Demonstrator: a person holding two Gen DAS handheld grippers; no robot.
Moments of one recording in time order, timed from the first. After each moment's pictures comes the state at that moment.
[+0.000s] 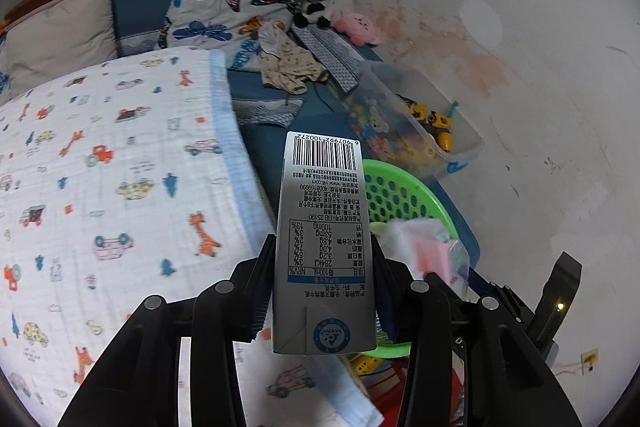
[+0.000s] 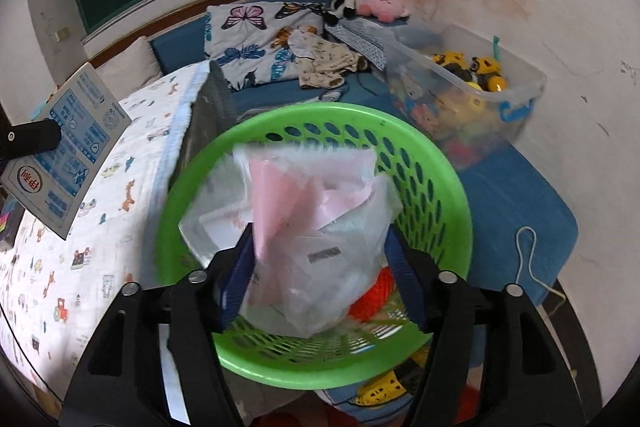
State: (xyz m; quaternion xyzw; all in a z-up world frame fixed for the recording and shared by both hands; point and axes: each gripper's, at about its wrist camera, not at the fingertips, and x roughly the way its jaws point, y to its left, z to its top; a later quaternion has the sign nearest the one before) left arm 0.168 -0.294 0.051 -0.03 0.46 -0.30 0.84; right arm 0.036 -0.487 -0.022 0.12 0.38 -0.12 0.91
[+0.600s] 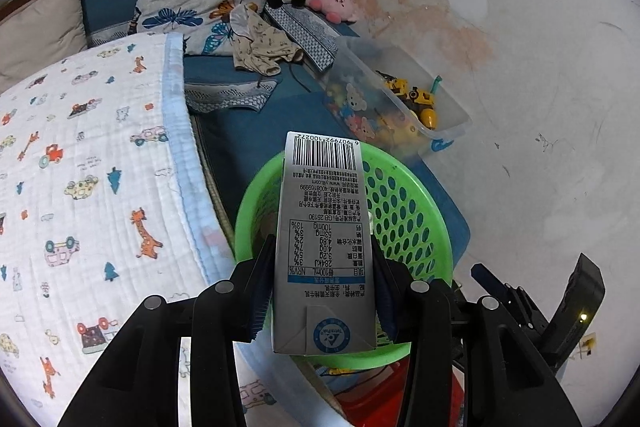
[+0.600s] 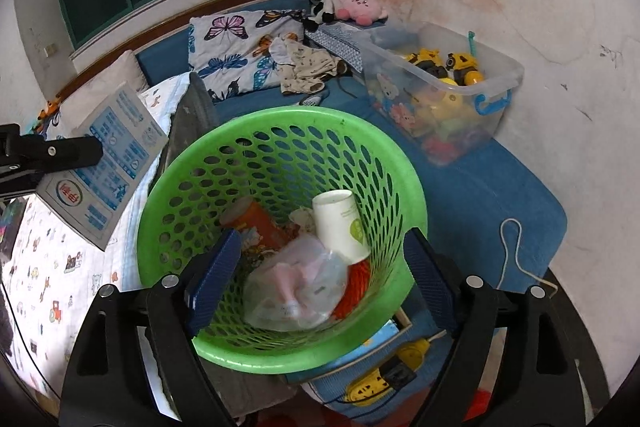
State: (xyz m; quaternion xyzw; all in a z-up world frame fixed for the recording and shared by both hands) left arm 0.170 -0.342 0.026 -0.02 0.48 -0.32 0.81; right arm 0.014 -0.508 -0.018 0.13 0.37 -0.14 0.91
